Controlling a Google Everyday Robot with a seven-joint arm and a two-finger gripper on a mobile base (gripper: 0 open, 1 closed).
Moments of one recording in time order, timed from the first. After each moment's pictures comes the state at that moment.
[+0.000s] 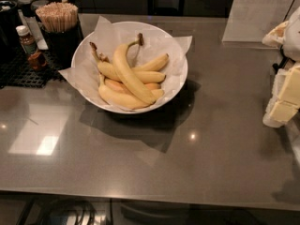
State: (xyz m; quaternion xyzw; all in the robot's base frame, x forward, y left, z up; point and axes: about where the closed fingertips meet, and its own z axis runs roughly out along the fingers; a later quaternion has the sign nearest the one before) arm 0.438 -0.217 0.976 -0.60 0.78 -0.03 0.16
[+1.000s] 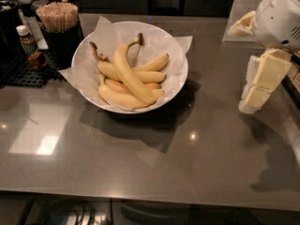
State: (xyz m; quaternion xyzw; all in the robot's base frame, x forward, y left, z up) arm 0.461 -0.164 0.982 -0.67 0.72 0.03 0.19
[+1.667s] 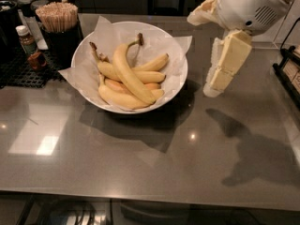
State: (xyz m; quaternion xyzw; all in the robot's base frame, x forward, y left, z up) arm 0.477 -0.088 1.003 -0.71 0.65 0.11 0.25
